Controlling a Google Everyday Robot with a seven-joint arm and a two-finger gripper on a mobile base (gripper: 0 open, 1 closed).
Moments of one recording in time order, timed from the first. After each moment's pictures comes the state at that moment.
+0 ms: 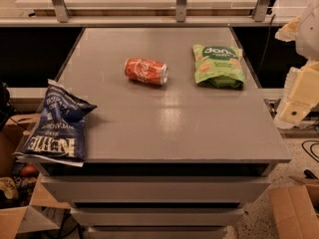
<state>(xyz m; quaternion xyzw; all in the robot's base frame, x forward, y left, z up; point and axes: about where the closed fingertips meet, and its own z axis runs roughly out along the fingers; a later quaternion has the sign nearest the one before) 0.438 -0.214 0.987 -0.60 0.78 -0.05 0.18</state>
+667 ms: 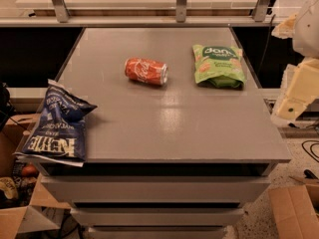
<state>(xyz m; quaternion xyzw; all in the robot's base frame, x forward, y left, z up) 0.444 -0.210 0.988 -0.61 0.77 -0.05 0.18</state>
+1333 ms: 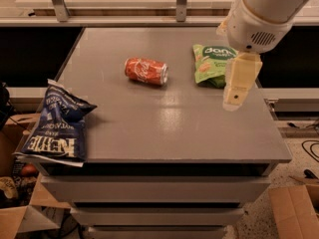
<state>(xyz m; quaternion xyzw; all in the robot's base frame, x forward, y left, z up) 0.499 -0.140 0.965 -0.68 0.72 -0.05 0.17</state>
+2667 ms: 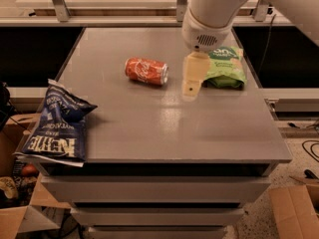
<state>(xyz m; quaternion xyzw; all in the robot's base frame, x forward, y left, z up) 0.558 -0.078 0.935 -0.67 0.72 -0.05 0.17</state>
